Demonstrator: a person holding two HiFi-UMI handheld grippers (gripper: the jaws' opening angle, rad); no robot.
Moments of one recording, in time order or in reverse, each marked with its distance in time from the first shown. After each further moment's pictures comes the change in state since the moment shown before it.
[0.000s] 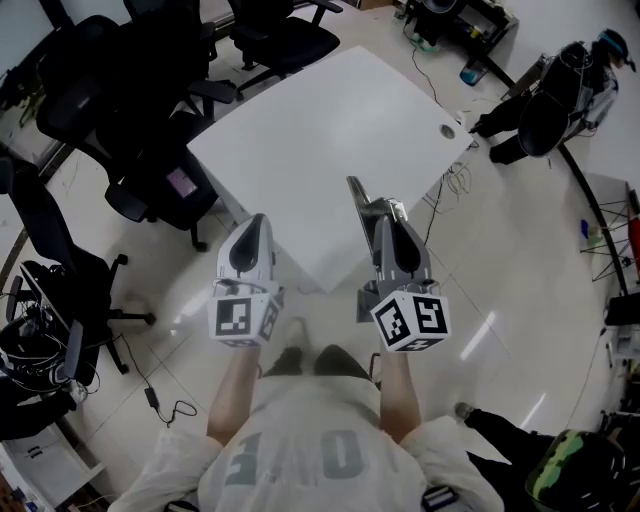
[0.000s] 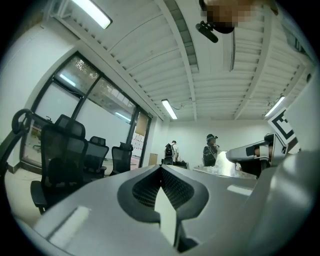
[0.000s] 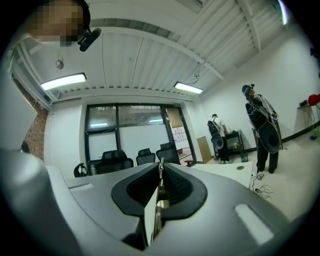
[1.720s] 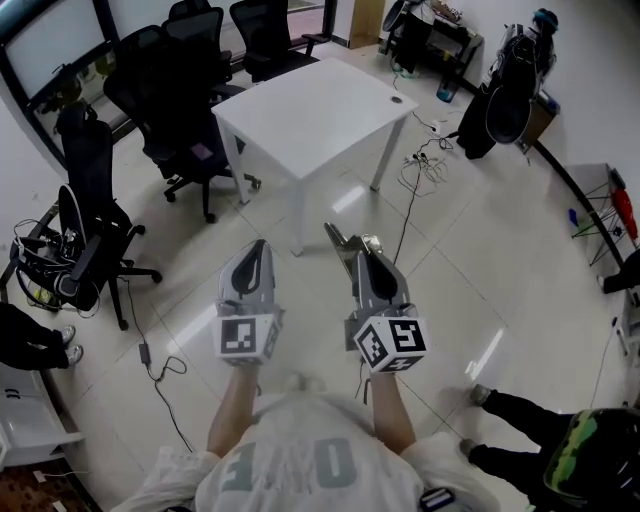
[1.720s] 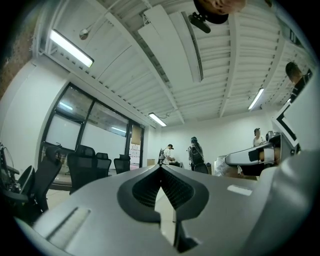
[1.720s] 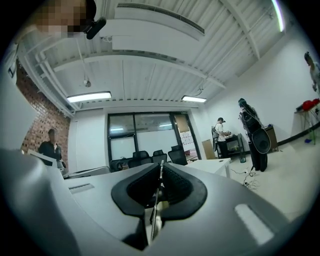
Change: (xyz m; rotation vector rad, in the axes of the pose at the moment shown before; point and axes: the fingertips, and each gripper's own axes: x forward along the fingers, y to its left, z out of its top) left arm -0.412 -0.201 0.042 0.149 -0.063 -0.001; right arm -0.451 0.092 -0.014 -0.022 -0.022 0.095
